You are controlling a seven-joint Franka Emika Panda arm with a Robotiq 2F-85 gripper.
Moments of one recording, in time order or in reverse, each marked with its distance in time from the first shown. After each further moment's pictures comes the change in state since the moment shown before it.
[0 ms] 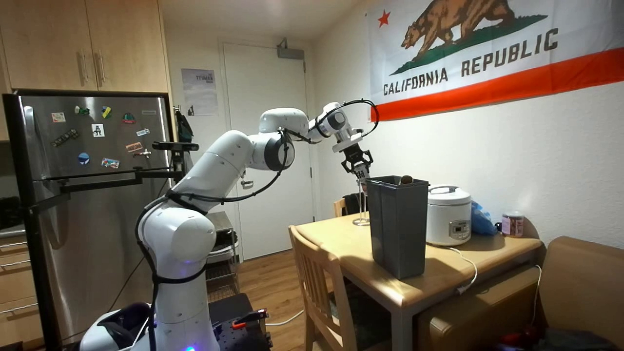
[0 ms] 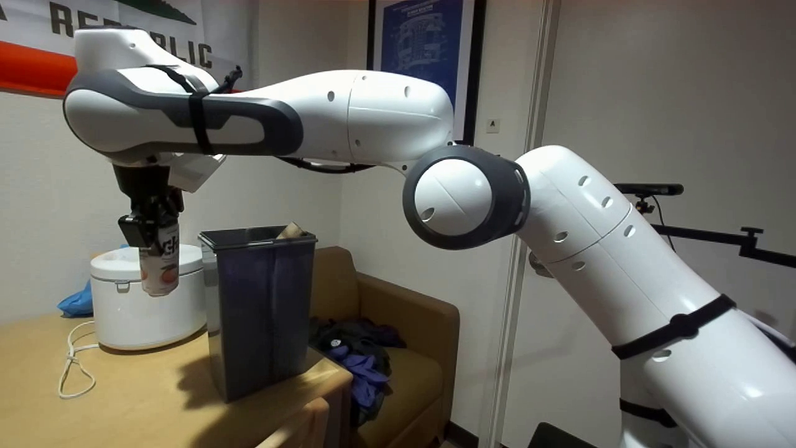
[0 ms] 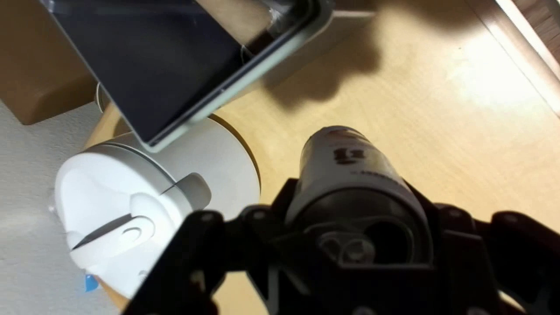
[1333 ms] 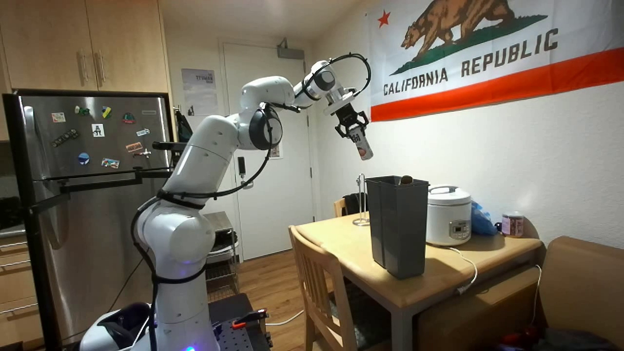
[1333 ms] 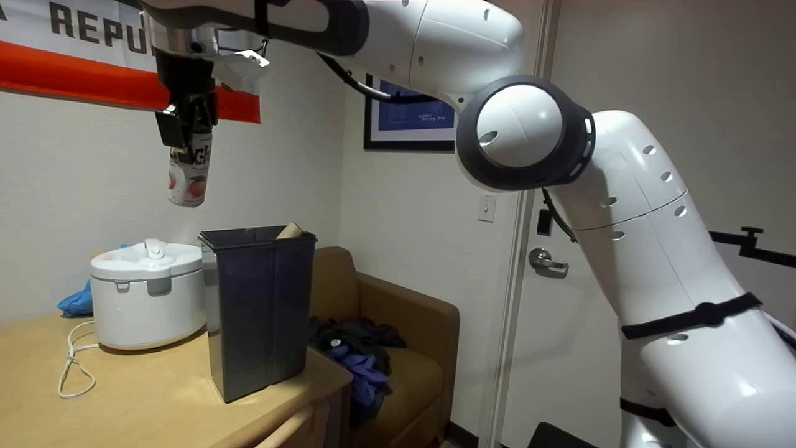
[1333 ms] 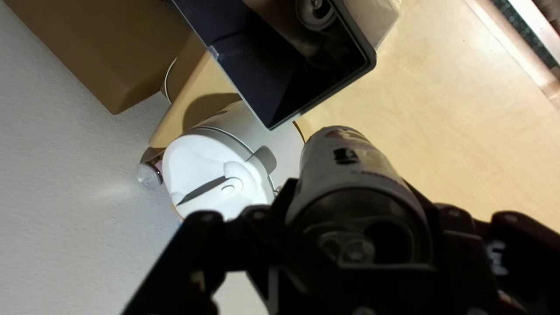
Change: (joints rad) arm -0.026 -0.248 0.014 -0.025 0.001 -0.108 -0.021
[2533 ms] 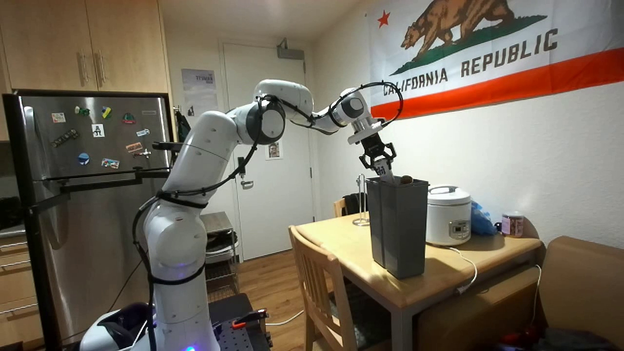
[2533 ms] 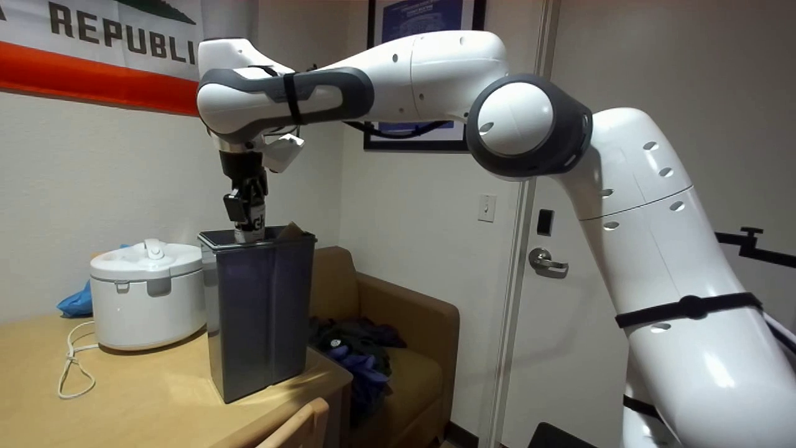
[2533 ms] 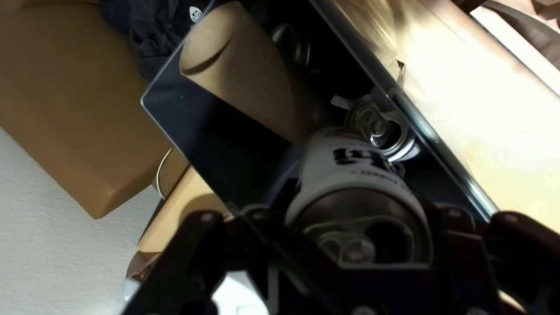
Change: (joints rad) arm -0.195 -0.061 -0.005 -0.406 0.018 0.210 0.008
